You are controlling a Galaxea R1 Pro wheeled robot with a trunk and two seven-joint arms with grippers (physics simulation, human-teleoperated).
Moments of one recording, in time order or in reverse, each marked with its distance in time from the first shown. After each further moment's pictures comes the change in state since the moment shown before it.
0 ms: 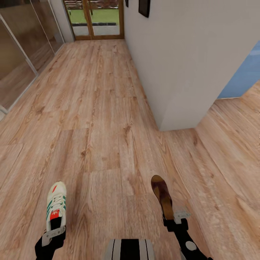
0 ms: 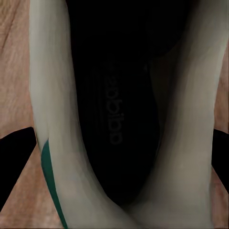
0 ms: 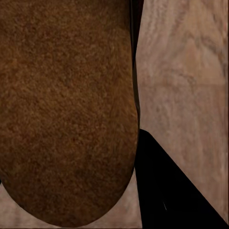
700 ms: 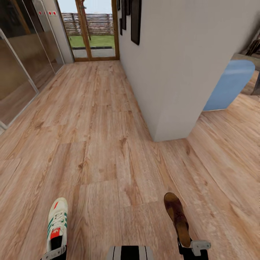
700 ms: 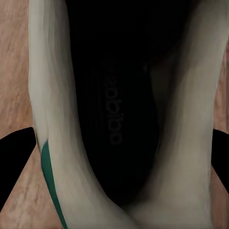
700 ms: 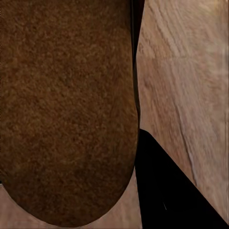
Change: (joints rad) left arm 0.013 0.038 0.032 0.260 -0.011 -0.143 -0.004; right arm 0.032 -0.081 -0.004 0.365 -0.050 -0.421 -0.005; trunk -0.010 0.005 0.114
